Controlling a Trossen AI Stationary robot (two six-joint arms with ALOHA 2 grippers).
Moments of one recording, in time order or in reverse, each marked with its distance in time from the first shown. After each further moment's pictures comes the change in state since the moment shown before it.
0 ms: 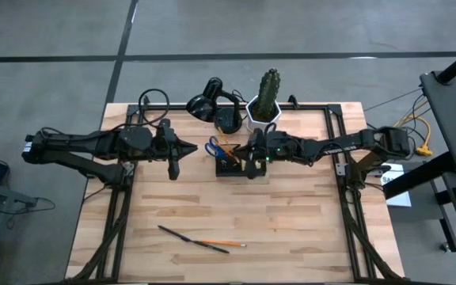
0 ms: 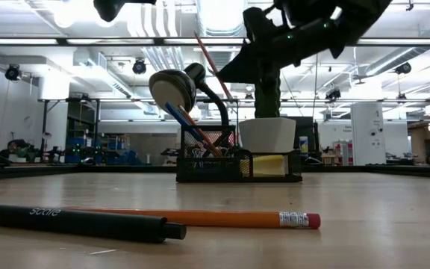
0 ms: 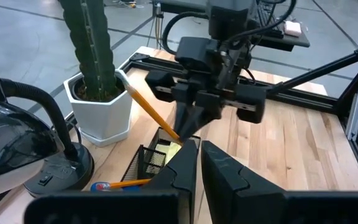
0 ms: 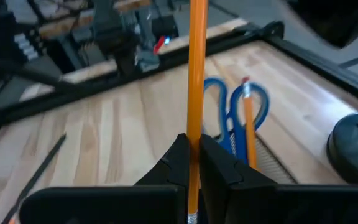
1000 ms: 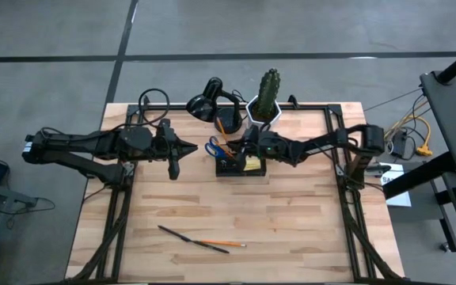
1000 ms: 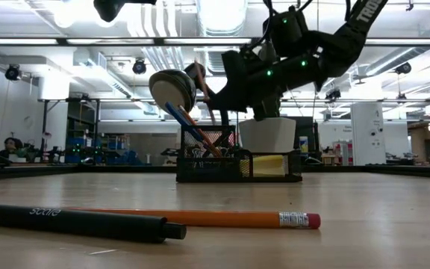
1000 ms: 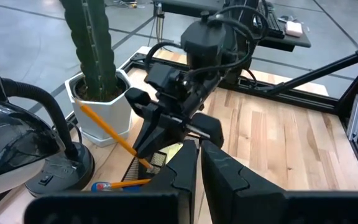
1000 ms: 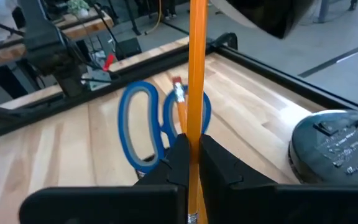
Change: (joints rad) left arm 0.000 0.001 0.000 0.000 -0.003 -0.002; right arm -0.071 0.229 -0.016 0.329 0.110 0.006
